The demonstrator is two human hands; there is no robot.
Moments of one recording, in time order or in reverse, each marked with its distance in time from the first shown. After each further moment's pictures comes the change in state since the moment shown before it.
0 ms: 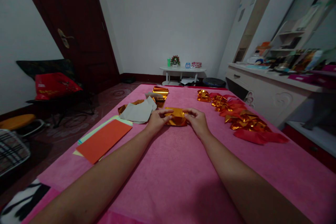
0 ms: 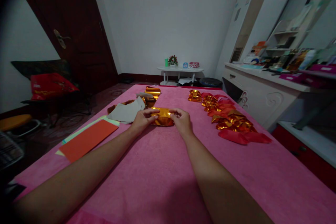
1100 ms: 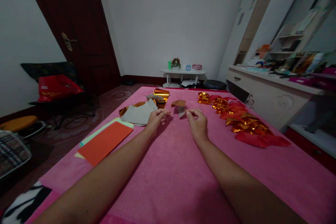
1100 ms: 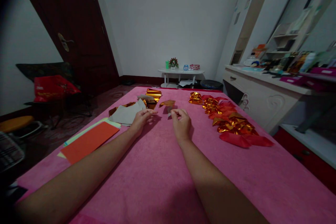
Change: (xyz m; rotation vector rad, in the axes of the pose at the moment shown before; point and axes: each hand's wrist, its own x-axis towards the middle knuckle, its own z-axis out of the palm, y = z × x) left_hand 0.003 0.006 -0.007 -0.239 0.055 -0.148; right_hand -0.007 -0.009 0.012 -0.294 0.278 -0.255
